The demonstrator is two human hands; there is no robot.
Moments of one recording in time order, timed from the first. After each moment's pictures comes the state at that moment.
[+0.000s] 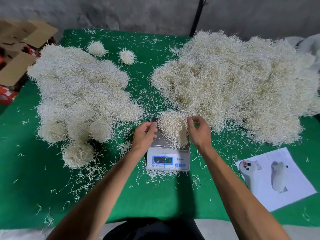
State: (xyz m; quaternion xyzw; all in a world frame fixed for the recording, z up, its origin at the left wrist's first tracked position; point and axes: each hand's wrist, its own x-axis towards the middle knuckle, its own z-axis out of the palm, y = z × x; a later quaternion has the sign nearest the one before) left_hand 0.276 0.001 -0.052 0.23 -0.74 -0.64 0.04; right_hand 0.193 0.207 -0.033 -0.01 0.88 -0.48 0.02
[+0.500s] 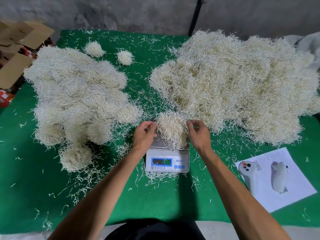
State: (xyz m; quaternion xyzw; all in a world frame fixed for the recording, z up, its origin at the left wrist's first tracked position) left_hand 0.265 0.004 -0.051 0.23 -0.73 -0.64 0.06; right_hand 0.192 0.213 -0.044 0.01 0.87 -0.49 0.04
